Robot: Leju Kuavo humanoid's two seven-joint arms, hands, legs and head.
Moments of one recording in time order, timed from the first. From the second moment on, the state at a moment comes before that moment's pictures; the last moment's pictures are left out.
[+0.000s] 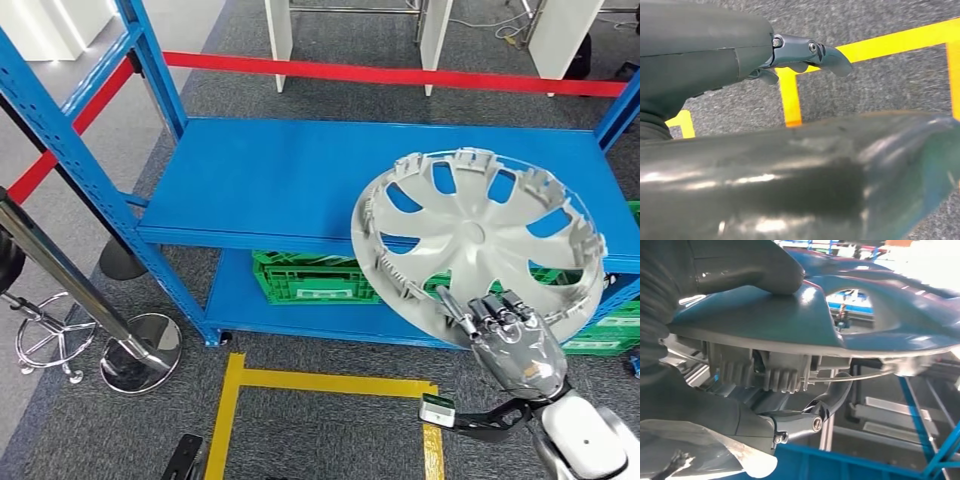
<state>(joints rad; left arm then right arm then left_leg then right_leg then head) -0.15 -0.03 -1.03 -0.16 0.76 0.25 -0.33 0.01 -0.39 0.31 -1.70 1.57 -0.69 -0.17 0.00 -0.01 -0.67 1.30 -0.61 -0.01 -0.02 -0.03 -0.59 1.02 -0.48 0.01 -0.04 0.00</state>
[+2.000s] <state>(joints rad) -0.14 -0.02 -0.90 -0.16 0.86 0.35 -0.13 0.23 -0.14 -0.09 -1.87 1.57 -0.69 -0.41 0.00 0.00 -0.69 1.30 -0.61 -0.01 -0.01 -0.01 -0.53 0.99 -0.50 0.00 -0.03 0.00</state>
